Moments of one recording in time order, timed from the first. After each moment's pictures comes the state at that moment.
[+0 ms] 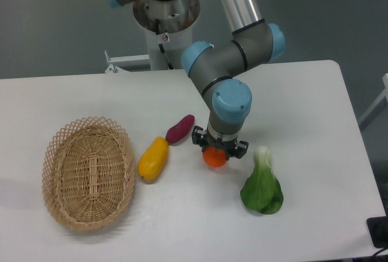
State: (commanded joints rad) arm 2.46 -1.99 -1.75 -1.02 1.58 0.82
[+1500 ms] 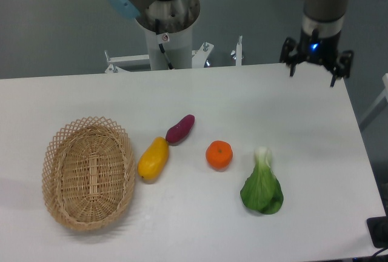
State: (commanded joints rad) arm 2.89 -1.67 -1.65 -1.19 1.60 1.47
